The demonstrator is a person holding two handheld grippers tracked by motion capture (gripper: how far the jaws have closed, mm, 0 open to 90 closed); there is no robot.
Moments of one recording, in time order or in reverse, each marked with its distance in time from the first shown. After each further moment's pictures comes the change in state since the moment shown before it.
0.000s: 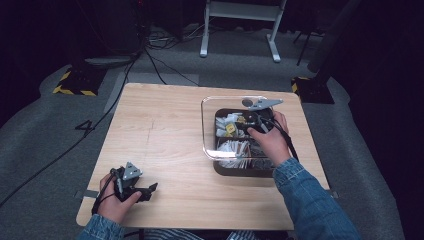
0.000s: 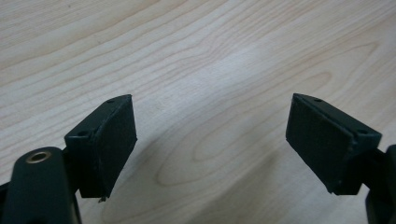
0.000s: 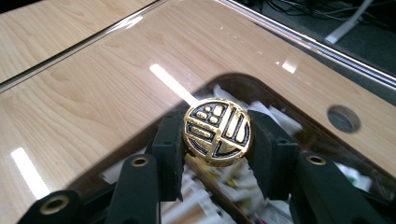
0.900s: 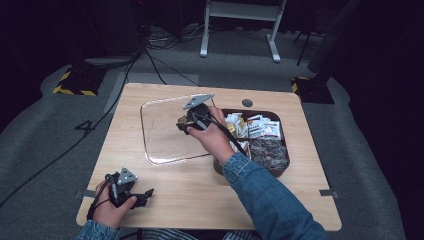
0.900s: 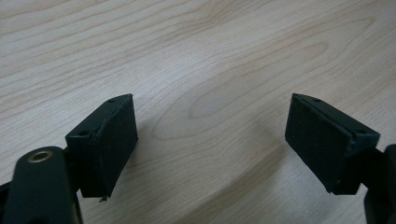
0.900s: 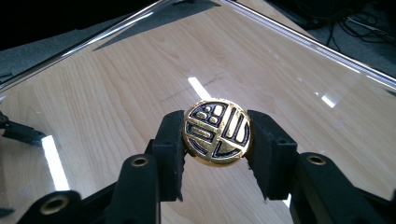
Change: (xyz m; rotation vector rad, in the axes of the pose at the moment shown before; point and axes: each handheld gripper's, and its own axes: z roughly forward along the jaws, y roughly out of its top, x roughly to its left) left arm 0.002 -0.015 -0.005 0.028 -0.014 -0.040; right arm 0.112 0.082 0.095 -0.001 0.187 -0.105
